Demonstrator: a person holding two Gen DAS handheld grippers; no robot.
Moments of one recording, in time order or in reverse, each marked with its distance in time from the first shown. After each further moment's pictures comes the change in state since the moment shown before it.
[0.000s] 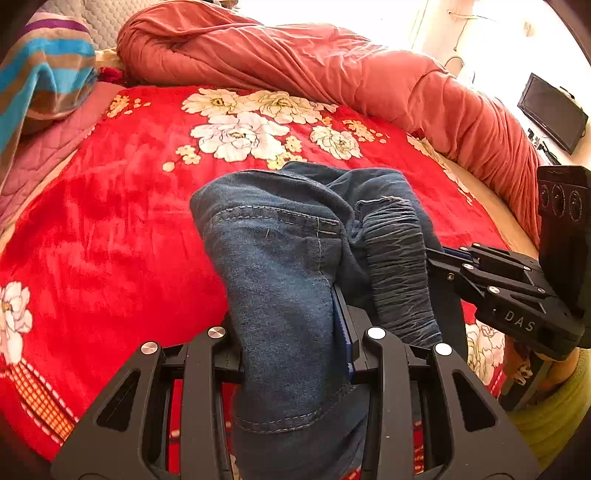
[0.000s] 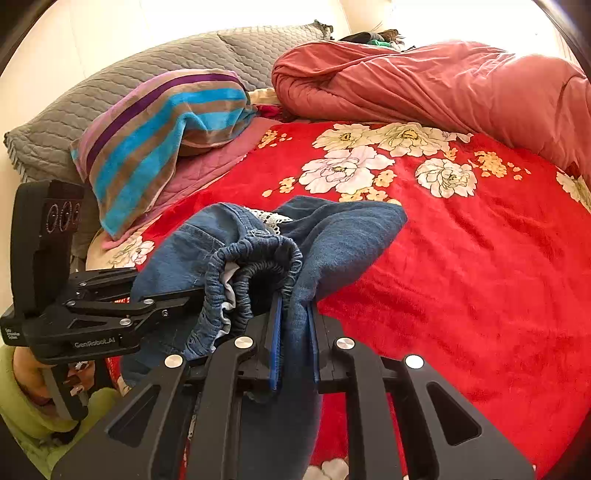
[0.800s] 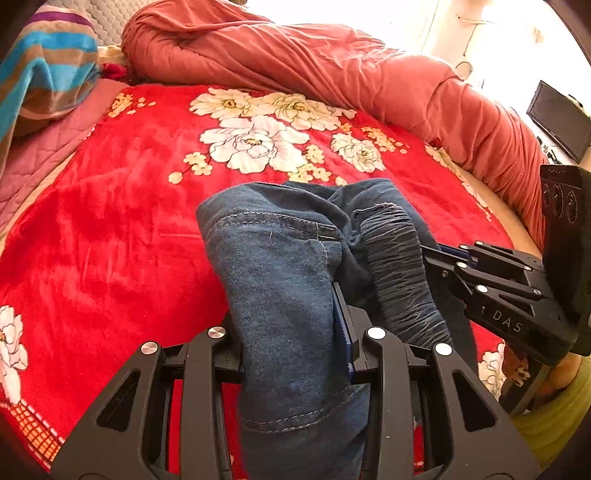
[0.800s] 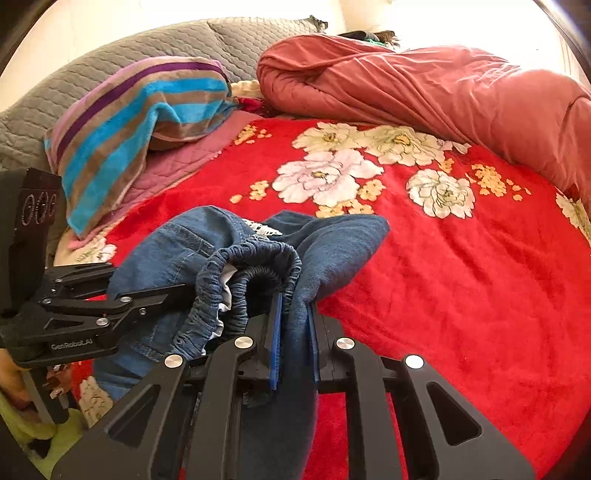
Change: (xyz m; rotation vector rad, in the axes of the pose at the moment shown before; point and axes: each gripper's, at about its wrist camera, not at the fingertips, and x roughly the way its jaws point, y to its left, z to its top) left arm 0.029 0.026 0.022 -0.017 0.001 0.012; right arm 0.045 -0.013 0.023 -0.029 0.031 -0.106
